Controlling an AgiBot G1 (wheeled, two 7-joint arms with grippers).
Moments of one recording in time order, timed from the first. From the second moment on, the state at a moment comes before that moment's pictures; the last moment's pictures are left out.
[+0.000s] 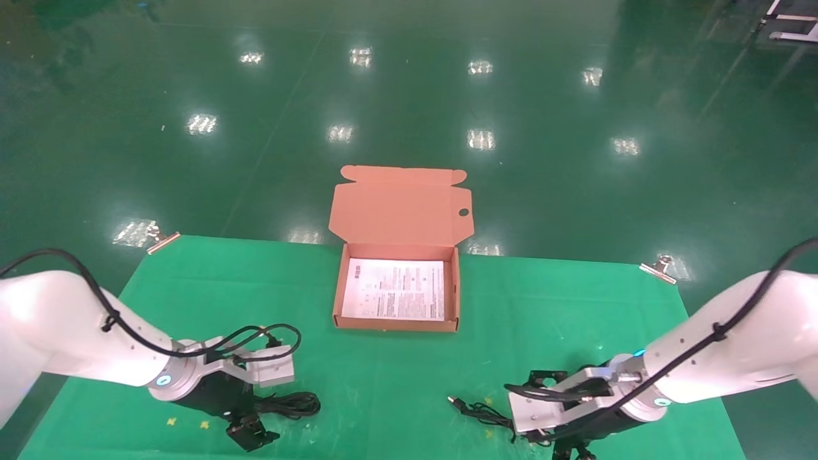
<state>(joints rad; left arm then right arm) -1.45 1.16 0.80 -0.58 2.01 1.19 -0.24 1.52 -1.03 -1.10 0.81 -1.73 -1.24 0.00</state>
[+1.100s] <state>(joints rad) -1.52 1.23 0.79 -0.30 1.99 1.13 -0.08 1.50 -1.16 -1.11 0.54 -1.77 -1.08 -0.16</state>
